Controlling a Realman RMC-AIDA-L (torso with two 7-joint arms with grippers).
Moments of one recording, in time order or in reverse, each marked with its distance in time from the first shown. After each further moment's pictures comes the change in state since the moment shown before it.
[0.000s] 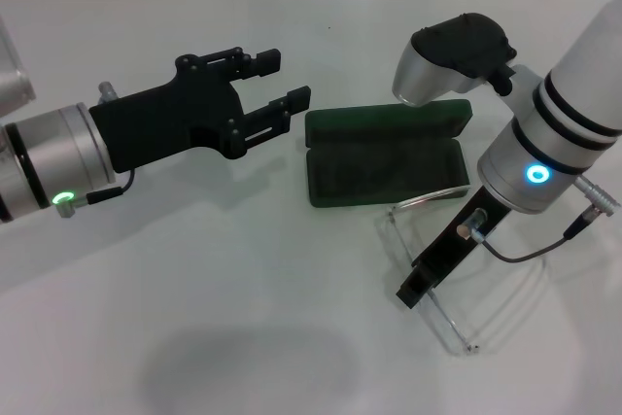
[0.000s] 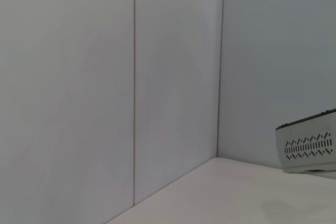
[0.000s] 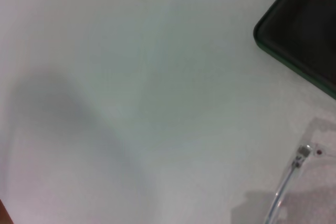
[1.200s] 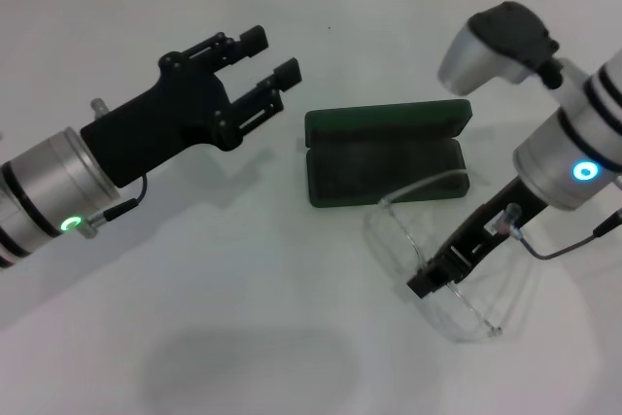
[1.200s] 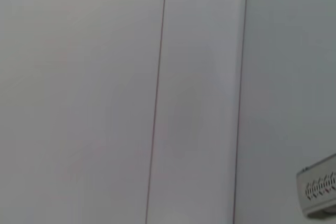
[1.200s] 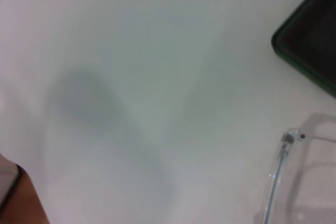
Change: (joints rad) left arm -0.050 -0.009 0.009 -0.347 -0.356 0.143 0.303; right arm -0.096 -0.002 0.149 -0.058 0.030 -0.064 -0.208
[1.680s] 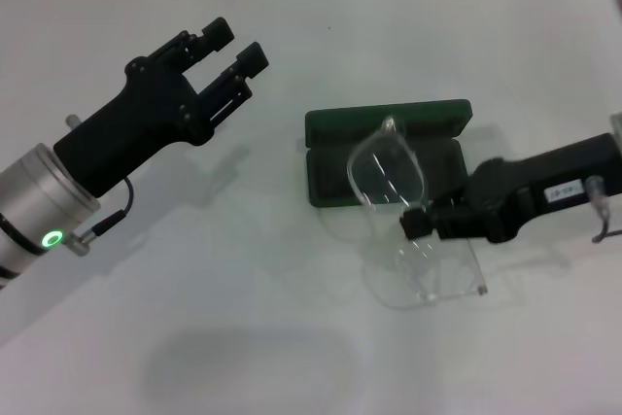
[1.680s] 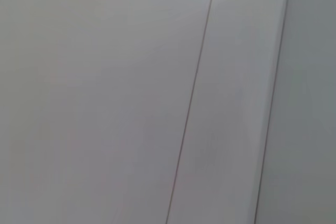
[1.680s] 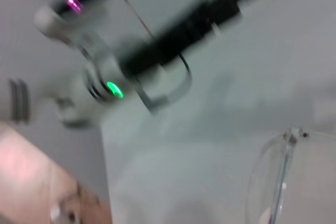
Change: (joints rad) left arm -0.001 0.002 -0.003 -0.139 -0.144 0.089 0.015; right arm -0.223 -0.005 0.297 -0.027 0.359 -0.087 -0.464
